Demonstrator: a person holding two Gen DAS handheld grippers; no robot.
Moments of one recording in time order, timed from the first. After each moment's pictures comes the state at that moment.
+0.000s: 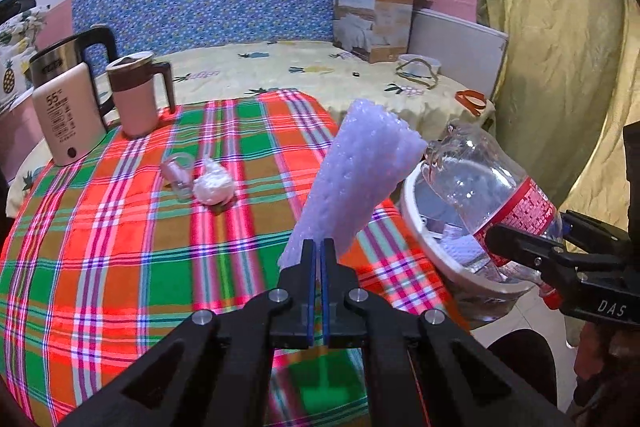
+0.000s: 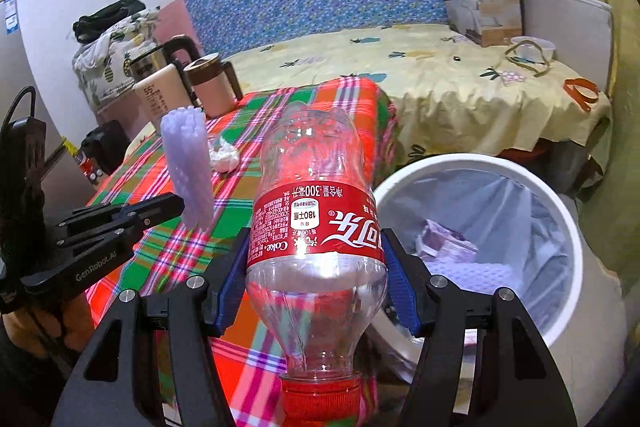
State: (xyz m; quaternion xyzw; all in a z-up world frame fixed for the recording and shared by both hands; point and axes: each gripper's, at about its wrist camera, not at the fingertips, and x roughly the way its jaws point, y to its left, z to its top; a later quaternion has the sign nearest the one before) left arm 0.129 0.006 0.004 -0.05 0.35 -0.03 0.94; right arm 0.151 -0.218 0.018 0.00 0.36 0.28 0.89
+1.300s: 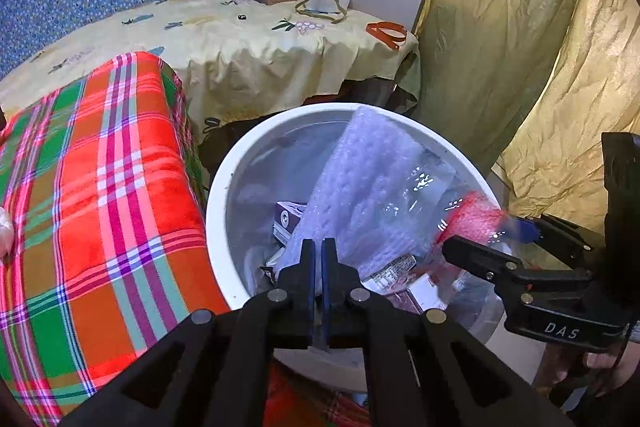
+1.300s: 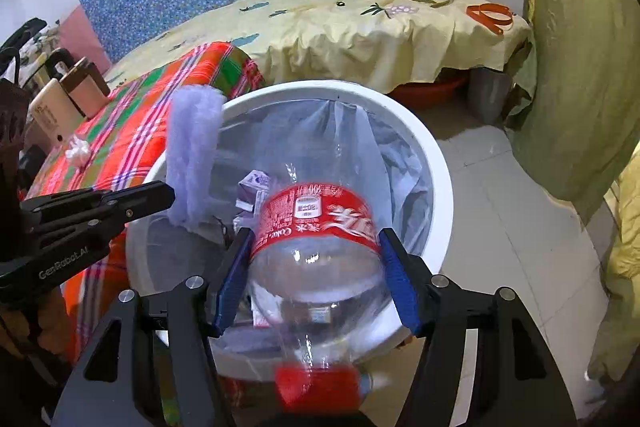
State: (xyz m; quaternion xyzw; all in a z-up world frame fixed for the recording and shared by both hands) left arm 0.228 -0.136 -0.044 -0.03 0.43 -0.18 0.89; right arm 0.191 -0.319 -0.030 0.02 0.43 0.14 0.89
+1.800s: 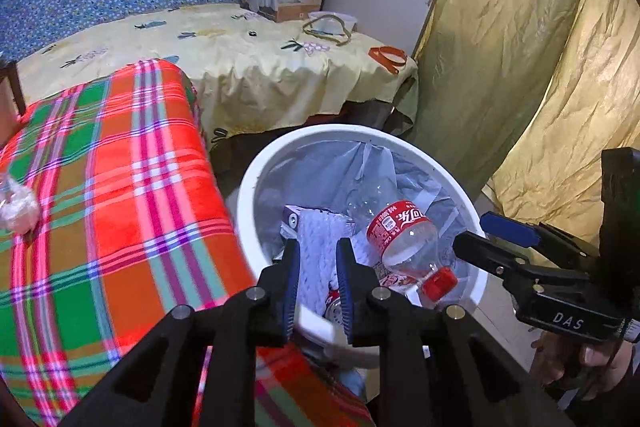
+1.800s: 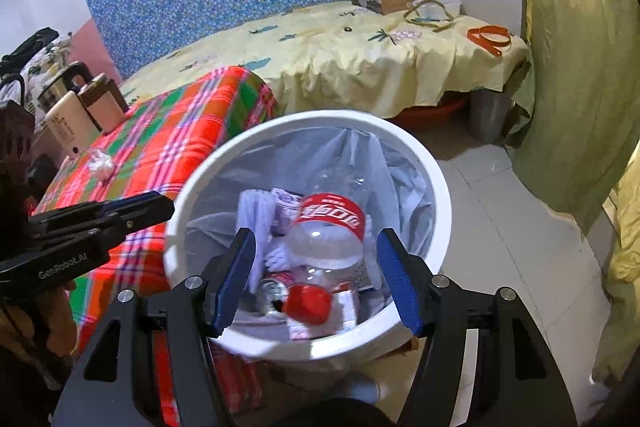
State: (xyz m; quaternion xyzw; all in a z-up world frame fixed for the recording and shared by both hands) left arm 0.197 -0.105 -0.021 -0.06 0.40 -0.17 0.90; right arm 0.164 -0.313 -0.003 0.03 0.39 0.15 0.91
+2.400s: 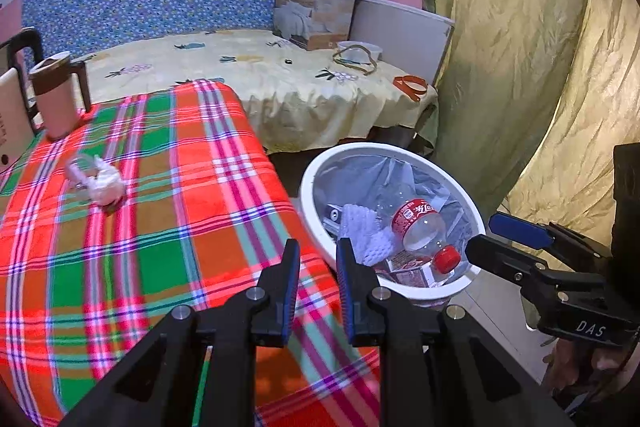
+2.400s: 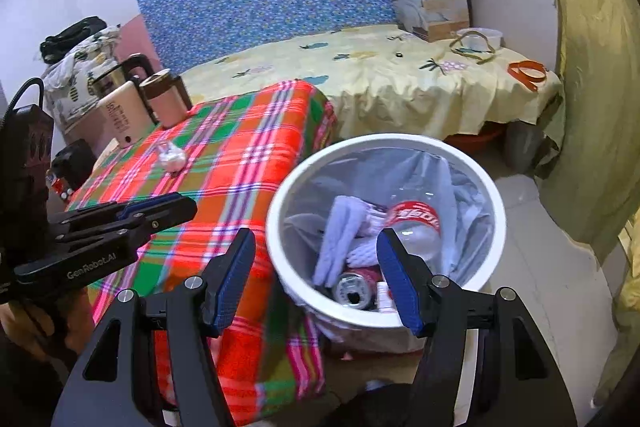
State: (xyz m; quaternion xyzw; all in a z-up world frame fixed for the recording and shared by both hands) left arm 0.143 -0.058 0.001 -0.06 0.36 -0.12 0.92; right arm 0.131 -0.271 0.019 0.01 0.36 0.21 0.91
